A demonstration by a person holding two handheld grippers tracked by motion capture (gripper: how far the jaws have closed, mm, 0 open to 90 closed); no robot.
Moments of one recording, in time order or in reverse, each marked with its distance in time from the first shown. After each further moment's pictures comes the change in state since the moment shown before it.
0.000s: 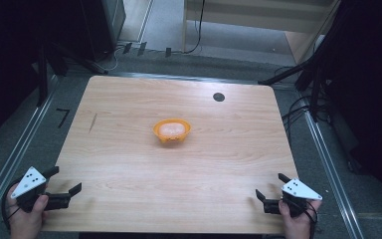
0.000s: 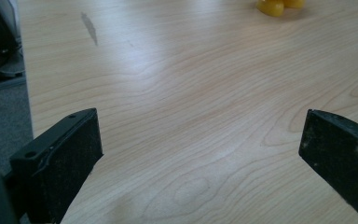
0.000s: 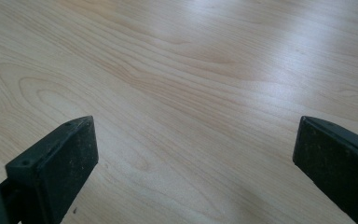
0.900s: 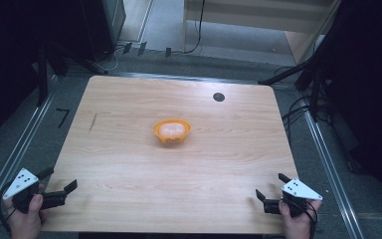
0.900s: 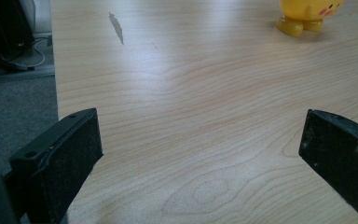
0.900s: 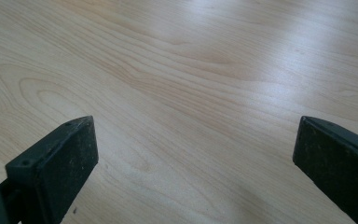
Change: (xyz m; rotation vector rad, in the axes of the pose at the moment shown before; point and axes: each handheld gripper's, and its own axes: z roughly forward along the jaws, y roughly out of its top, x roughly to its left) left arm 0.008 -0.007 -0.002 -0.047 0.038 -0.089; right arm 0.000 0.000 0.000 -0.001 -0.001 0.002
